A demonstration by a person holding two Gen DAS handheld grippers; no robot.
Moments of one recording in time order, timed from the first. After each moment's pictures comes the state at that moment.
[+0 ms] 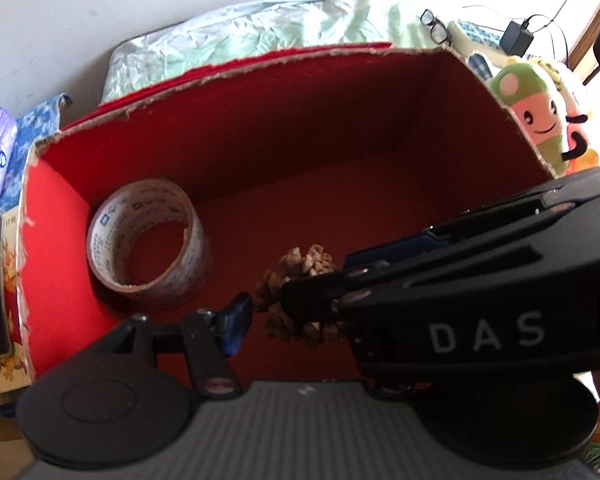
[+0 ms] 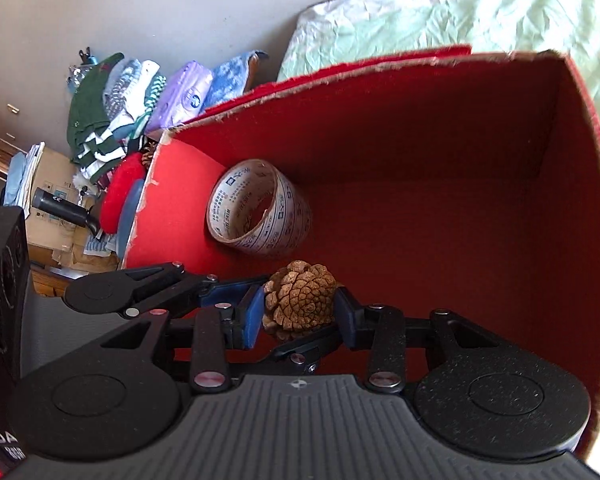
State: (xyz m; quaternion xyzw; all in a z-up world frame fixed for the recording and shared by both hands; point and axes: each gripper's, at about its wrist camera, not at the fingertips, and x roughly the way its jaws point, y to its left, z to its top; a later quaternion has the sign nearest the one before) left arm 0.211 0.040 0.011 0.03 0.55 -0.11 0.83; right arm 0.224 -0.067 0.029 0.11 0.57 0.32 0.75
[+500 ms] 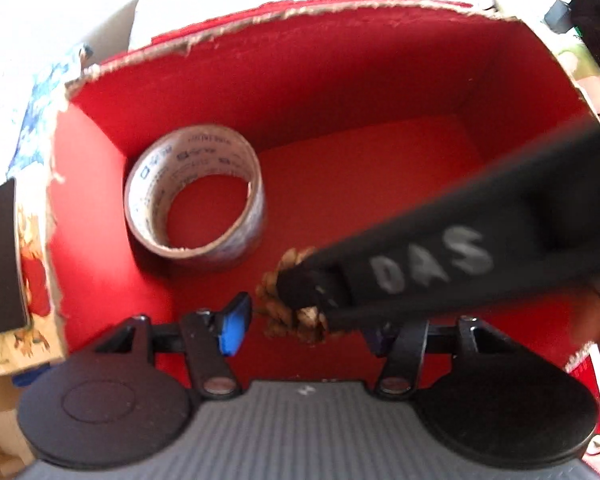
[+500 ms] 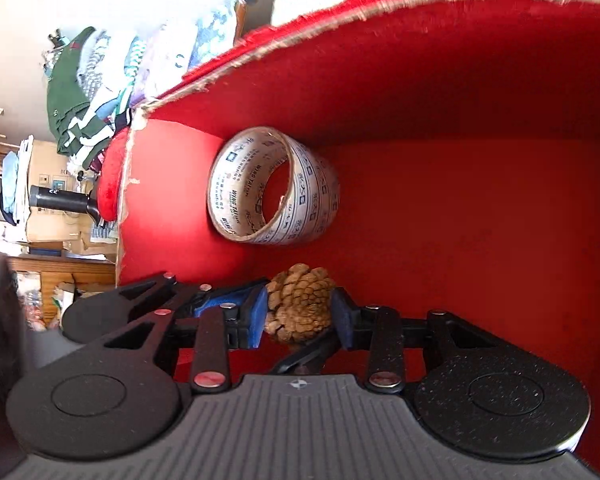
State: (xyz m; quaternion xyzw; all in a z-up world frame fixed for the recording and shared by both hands) left arm 0.216 0.074 0.000 0.04 0.60 -0.08 0.80; right arm 0.253 -0.032 0.000 0.13 0.66 0.31 0.67
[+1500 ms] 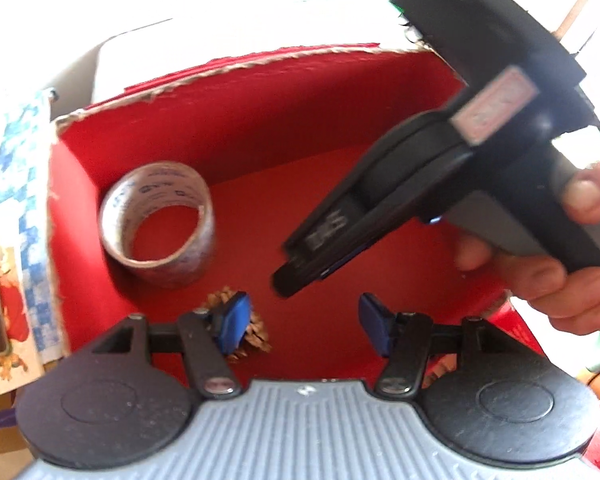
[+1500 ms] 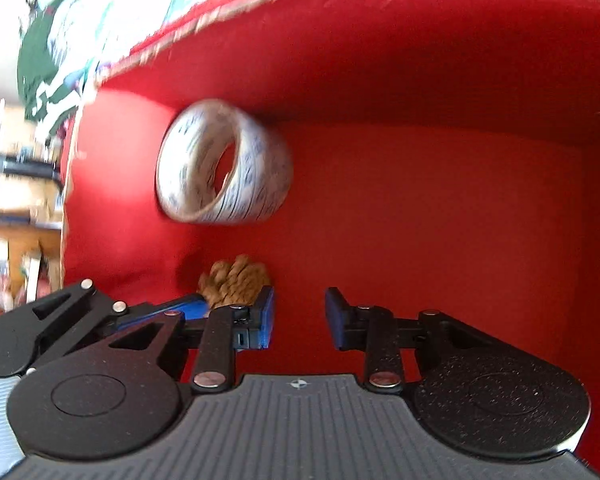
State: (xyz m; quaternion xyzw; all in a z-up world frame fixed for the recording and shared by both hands) left arm 0.165 0.073 0.040 0.01 0.54 -0.16 0.82; right arm 0.257 -0.042 -0.011 0.06 0.69 0.30 0.66
